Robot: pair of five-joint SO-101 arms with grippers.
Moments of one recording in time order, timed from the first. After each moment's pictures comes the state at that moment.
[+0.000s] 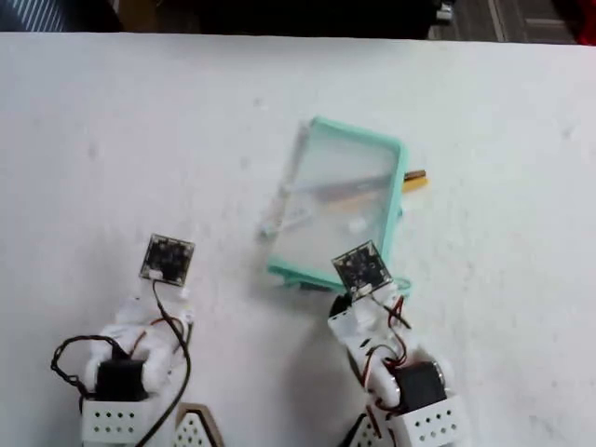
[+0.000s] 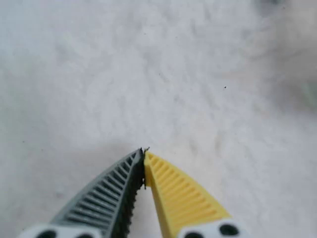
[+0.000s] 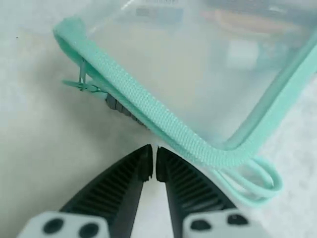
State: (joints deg) left arm -5.3 -104.0 97.1 73.5 -9.7; right arm -22.2 -102.5 96.4 64.2 12.1
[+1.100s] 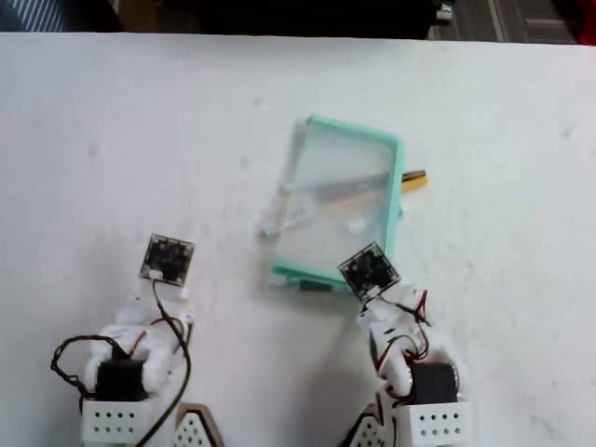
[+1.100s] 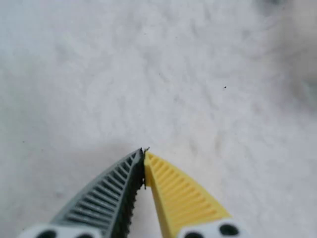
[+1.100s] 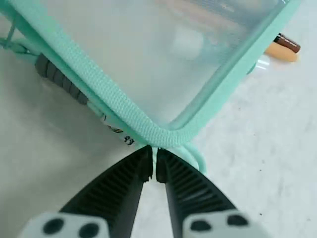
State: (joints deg) left arm -5.3 -104.0 97.1 73.5 -9.7; right arm -7.2 -102.5 96.4 62.9 35.4
